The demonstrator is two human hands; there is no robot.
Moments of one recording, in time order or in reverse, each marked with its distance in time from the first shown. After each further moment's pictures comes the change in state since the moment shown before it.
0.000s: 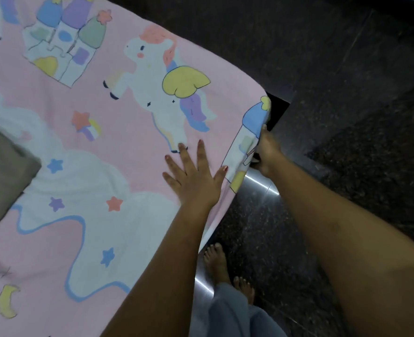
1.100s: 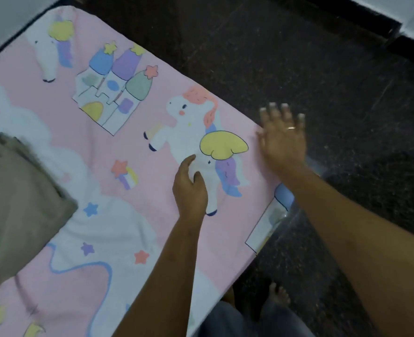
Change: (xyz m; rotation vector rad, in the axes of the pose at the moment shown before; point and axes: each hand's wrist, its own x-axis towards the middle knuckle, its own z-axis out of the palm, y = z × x) left_hand 0.099 -0.009 -0.099 -0.964 0.370 -0.228; right_hand 0.015 -0.148 0.068 -1.420 0.332 -0.976
